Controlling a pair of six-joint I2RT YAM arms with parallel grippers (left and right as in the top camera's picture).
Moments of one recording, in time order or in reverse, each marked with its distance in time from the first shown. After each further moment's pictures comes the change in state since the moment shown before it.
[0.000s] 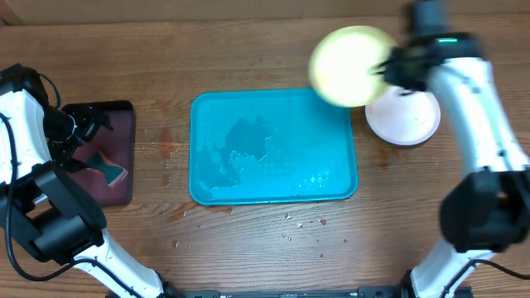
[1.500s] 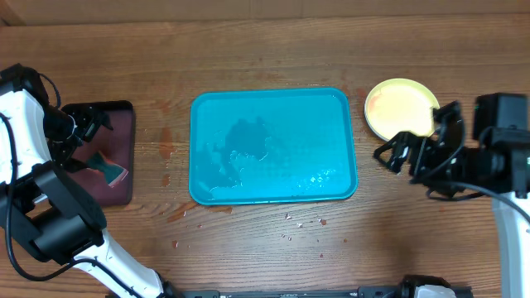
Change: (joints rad) left arm 0.000 0.000 0.000 0.000 0.000 0.000; right arm -0.011 -0.721 -0.454 -0.362 -0.449 -0.132
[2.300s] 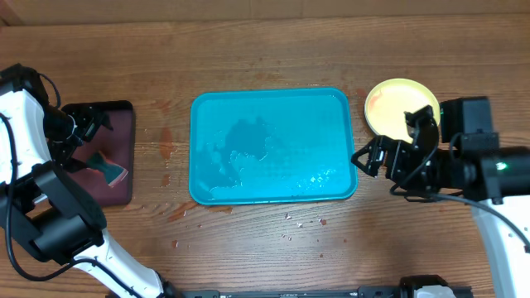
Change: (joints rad) left arm 0.000 0.000 0.000 0.000 0.001 0.000; right arm 0.155 -0.035 -0.111 0.174 0.018 0.144
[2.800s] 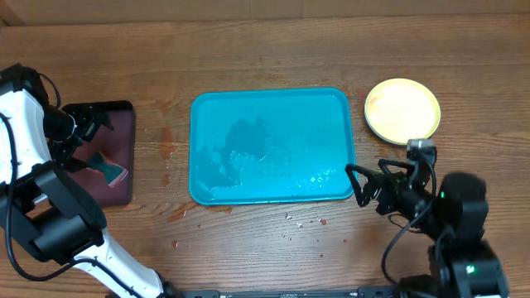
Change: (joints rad) left arm 0.000 0.000 0.001 0.000 0.010 0.000; right arm 0.022 -0.587 -0.705 0.878 -0.008 0.005
